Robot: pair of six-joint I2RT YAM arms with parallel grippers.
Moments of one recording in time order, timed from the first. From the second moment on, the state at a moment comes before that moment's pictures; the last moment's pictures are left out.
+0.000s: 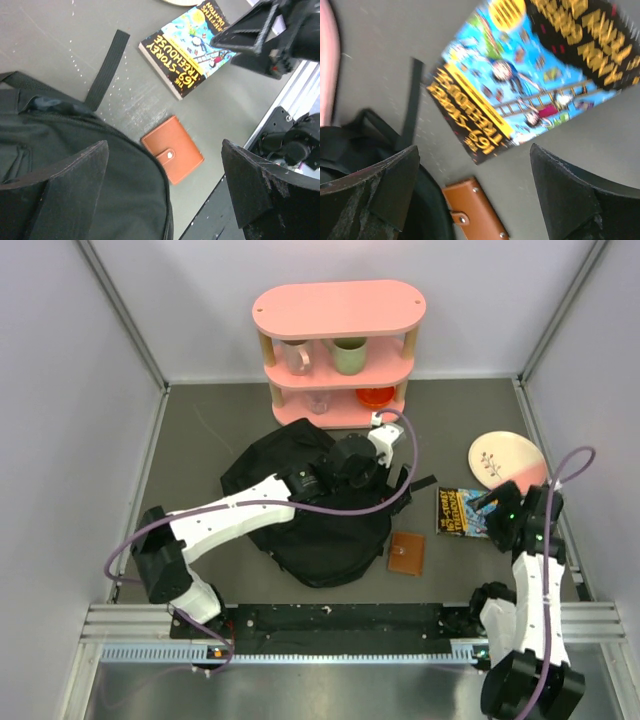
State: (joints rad) left arm -1.03 1.55 1.36 -0.32 0.00 -0.35; right arm -0.35 0.74 0.44 -0.57 -0.23 0.75
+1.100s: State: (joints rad) left arm -1.02 2.10 1.65 -0.17 0.31 -0.55; right arm -0.54 1.16 0.61 -0.41 -0.02 0.59
